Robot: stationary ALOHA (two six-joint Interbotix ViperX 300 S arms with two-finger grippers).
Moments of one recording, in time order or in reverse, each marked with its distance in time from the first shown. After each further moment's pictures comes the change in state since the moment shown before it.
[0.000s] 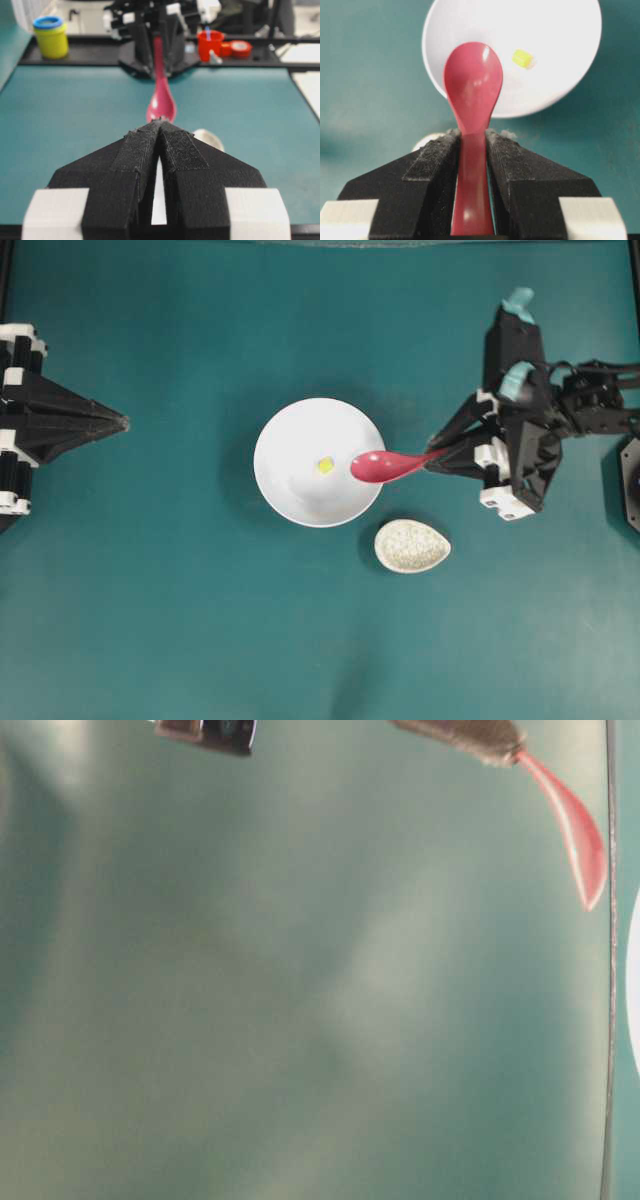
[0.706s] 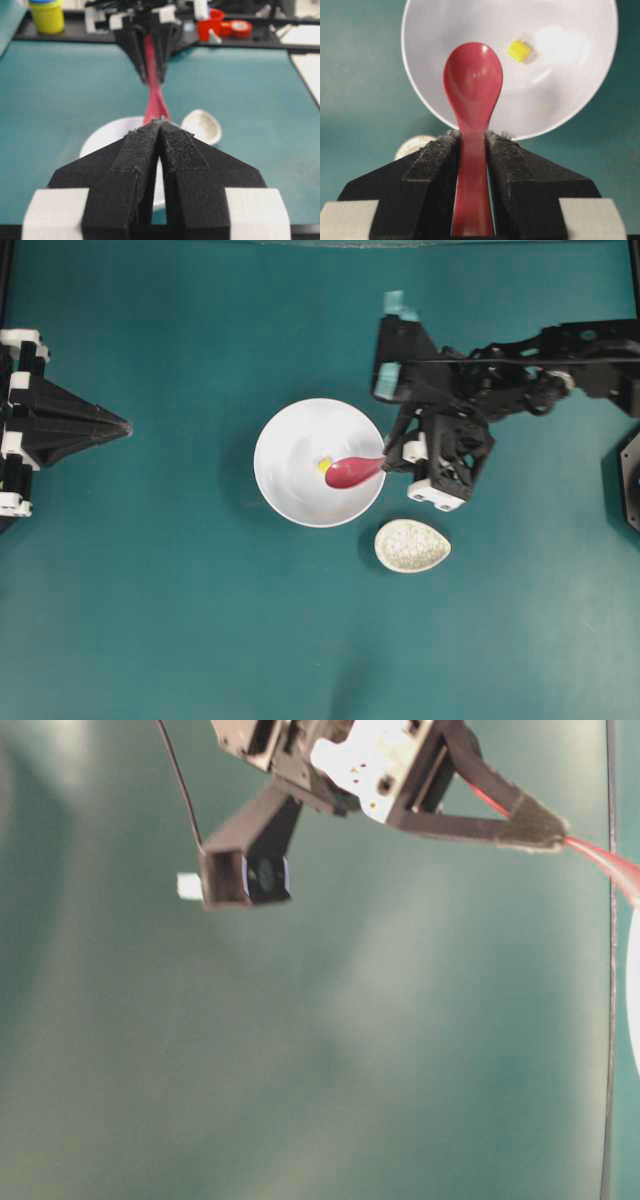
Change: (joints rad) left arm 0.002 0.002 0.000 0.002 0.063 -0.031; right arm -0.043 0.302 -0.322 -0.066 0.368 0.032
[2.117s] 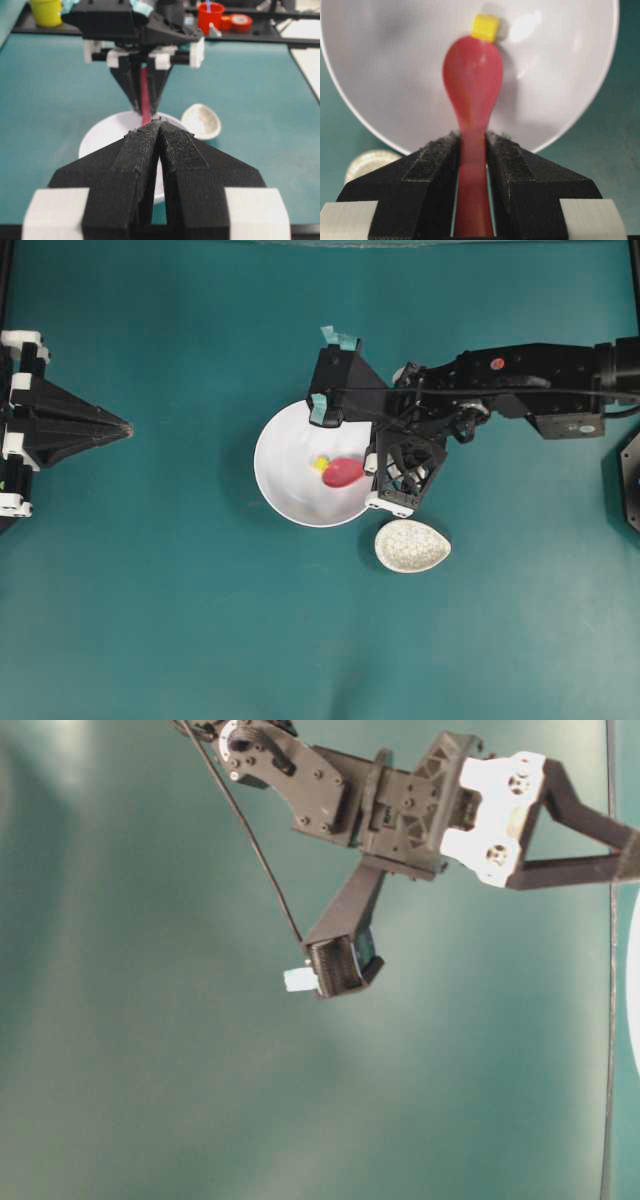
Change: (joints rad) left arm -0.002 -0.003 0.000 0.000 0.025 -0.002; right arm 0.044 0.193 -0.106 -0.204 0.048 0.219
